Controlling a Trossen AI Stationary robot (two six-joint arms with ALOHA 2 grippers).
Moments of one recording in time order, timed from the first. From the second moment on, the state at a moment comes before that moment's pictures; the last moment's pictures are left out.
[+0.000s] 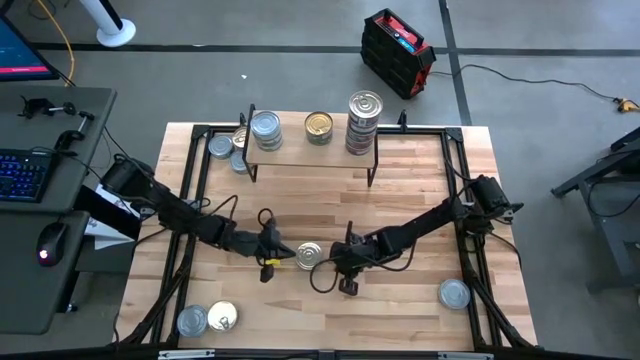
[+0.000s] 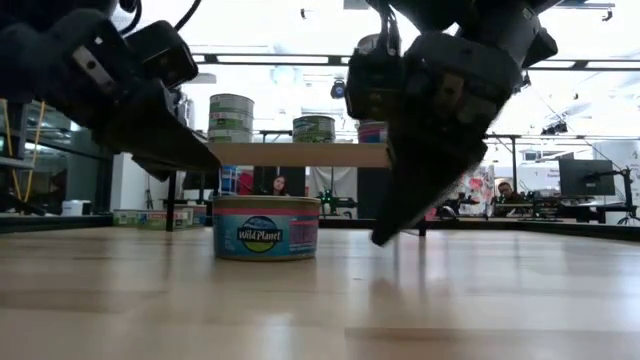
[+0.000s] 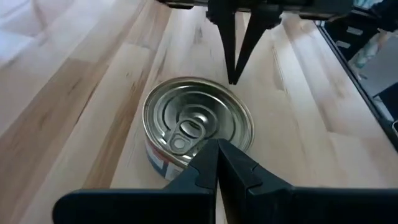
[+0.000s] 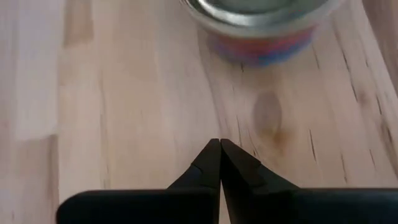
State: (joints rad) left arm -0.41 1.51 0.41 0.59 -0.29 -0.43; right arm 0.33 1.90 1.08 -0.14 0.02 0.55
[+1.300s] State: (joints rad) left arm -0.38 1.70 0.41 0.72 -0.25 -0.28; right arm 0.28 1.88 1.08 0.06 0.09 0.58
